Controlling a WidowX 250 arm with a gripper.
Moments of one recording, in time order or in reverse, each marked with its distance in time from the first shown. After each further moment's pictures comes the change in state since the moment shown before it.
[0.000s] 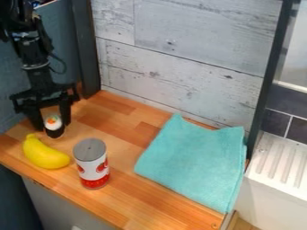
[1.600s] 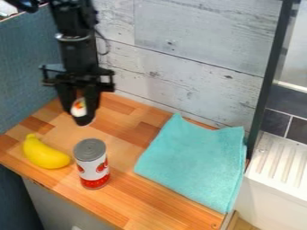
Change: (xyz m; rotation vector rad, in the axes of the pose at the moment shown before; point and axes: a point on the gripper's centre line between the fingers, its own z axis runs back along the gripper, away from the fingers) arm -0.066 -0.050 0.052 0.093 -0.028 -0.427
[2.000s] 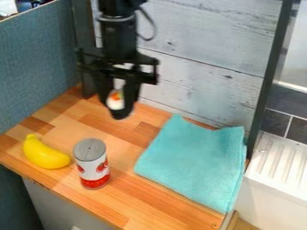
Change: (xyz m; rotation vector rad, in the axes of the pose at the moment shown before) arm -0.033 -0.064 0.040 -0.001 -0.053 -0.167
